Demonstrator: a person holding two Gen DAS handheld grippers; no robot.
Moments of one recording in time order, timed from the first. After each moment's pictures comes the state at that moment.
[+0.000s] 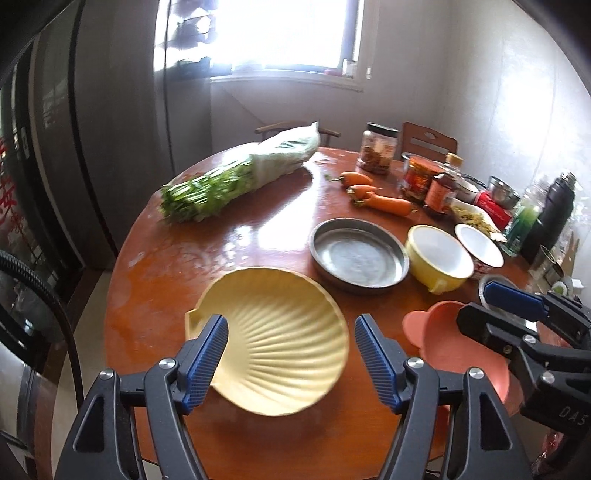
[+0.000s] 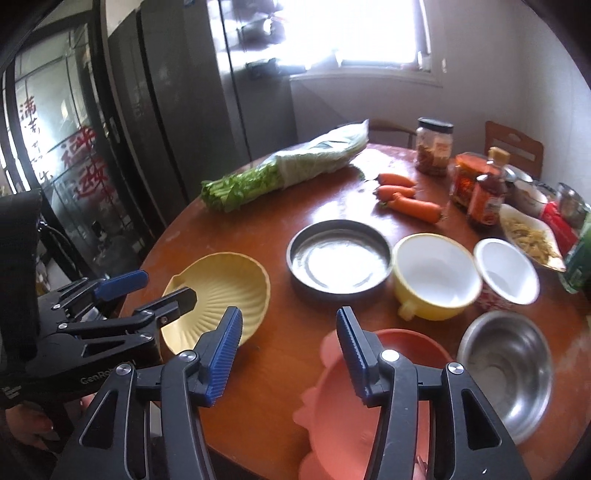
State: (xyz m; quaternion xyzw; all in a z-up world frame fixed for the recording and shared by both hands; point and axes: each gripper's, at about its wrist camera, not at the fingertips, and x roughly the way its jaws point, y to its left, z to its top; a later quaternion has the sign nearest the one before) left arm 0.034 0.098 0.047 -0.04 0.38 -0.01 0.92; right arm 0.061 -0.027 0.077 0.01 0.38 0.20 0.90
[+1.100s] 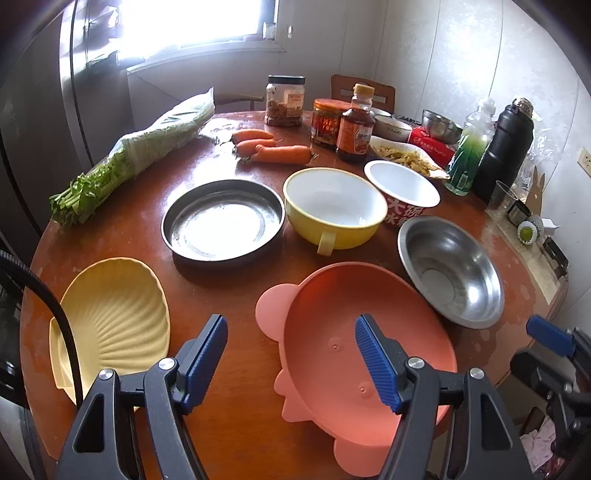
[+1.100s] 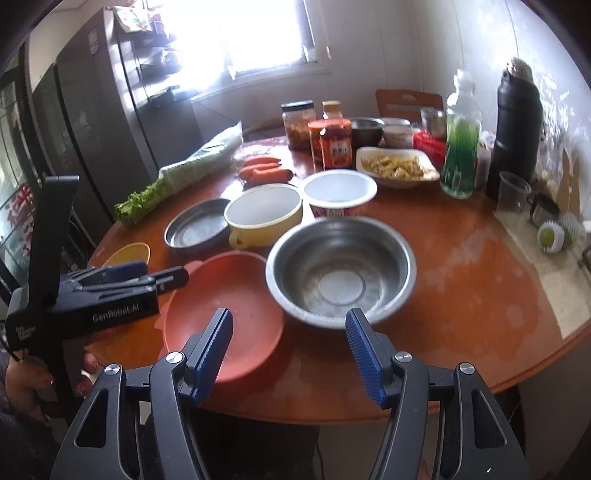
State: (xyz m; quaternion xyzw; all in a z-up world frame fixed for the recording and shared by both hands) left arm 0.062 -0.023 0.011 0.01 0.44 -0.11 0.89; right arm -0.018 -0.172 0.045 0.09 0.39 0.06 0.91
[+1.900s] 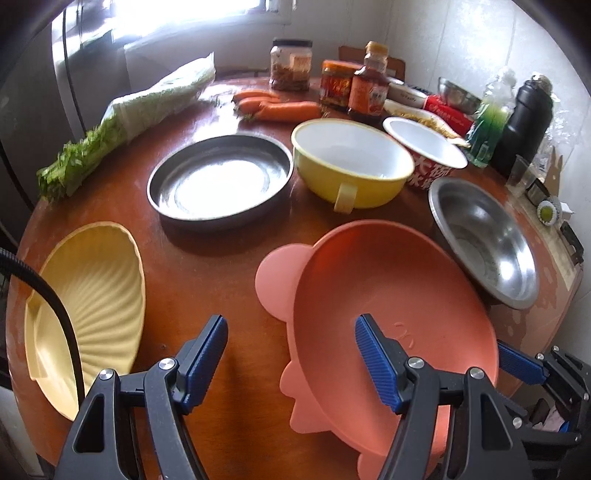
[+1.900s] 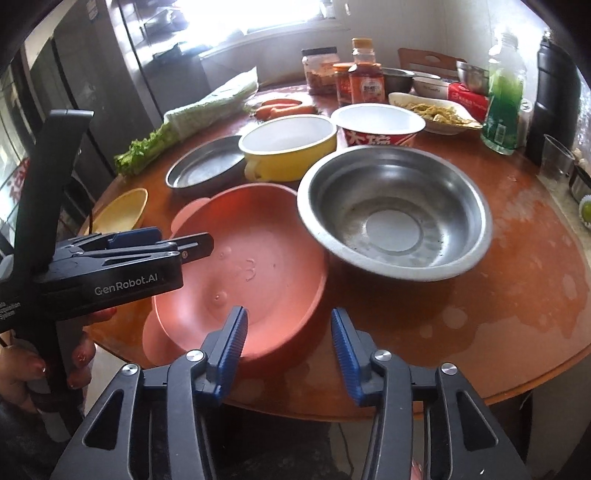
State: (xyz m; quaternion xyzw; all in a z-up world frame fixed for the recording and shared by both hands) left arm 0.076 -0.028 -0.031 0.02 0.49 -0.10 0.87; right arm 0.011 -0.137 -0.013 0.07 0.46 0.10 0.88
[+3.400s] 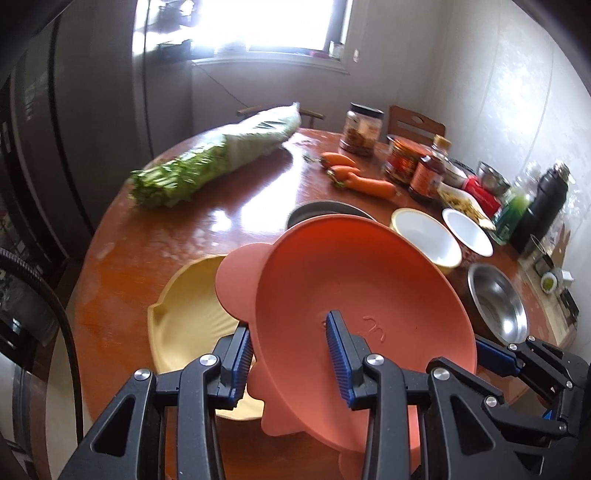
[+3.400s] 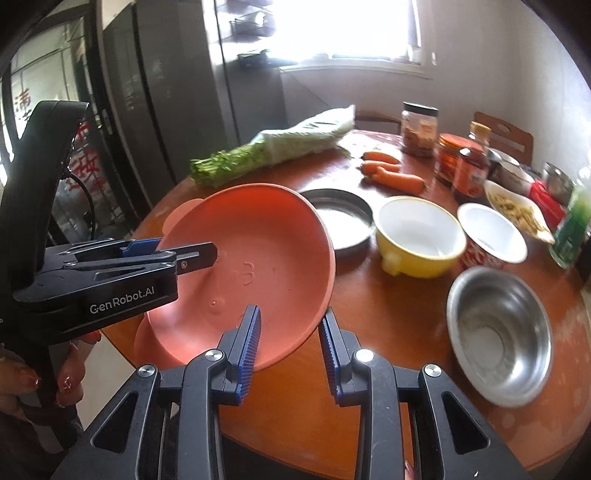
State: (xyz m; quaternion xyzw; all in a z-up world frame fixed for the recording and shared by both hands) left arm 0.052 0.092 0.036 -0.06 0.41 -0.03 0.91; right arm 0.045 -0.023 0.045 -0.01 0.39 0.20 0.90
